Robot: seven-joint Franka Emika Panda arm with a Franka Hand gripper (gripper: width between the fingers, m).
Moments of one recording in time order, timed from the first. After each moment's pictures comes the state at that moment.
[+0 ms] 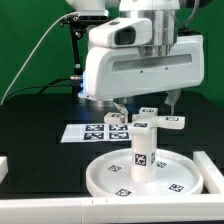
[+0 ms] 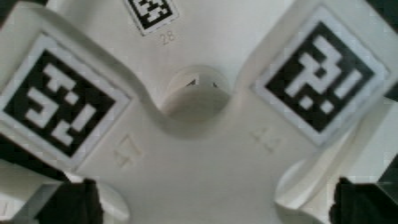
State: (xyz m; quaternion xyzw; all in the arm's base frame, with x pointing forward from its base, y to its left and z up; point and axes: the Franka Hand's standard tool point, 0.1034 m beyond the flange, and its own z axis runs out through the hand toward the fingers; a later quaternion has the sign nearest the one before) arm 0.563 0.043 0.108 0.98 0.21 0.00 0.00
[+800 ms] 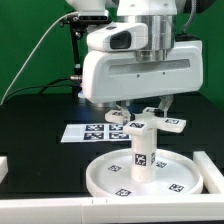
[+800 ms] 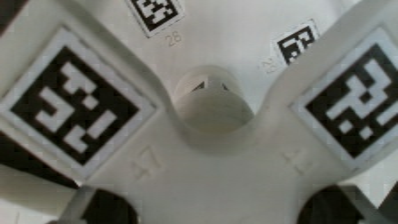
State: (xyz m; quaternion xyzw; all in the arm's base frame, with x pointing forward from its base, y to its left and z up) arm 0.564 0.041 0.105 0.99 0.15 0.01 0.00
